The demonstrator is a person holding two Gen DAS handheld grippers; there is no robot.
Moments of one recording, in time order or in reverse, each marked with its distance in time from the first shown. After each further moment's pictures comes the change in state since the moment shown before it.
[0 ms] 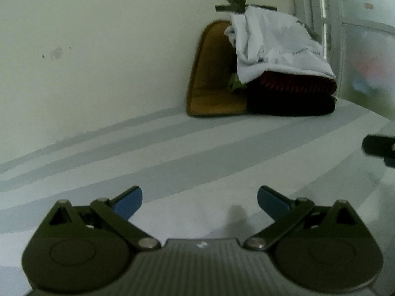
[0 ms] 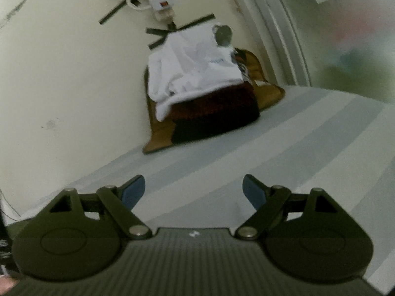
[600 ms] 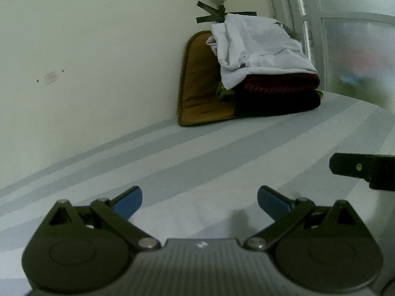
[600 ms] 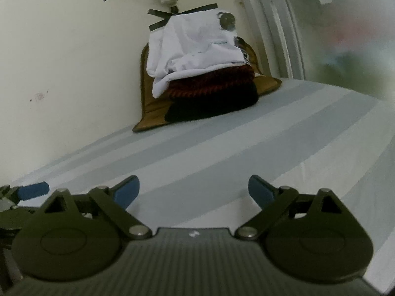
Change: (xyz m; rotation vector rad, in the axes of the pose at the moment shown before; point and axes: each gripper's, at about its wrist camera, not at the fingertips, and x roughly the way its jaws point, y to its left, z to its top) left arm -0.013 -0.008 -0.007 0.095 -0.055 -0.013; right arm 0.005 0.020 -0.029 -0.077 0.017 -0.082
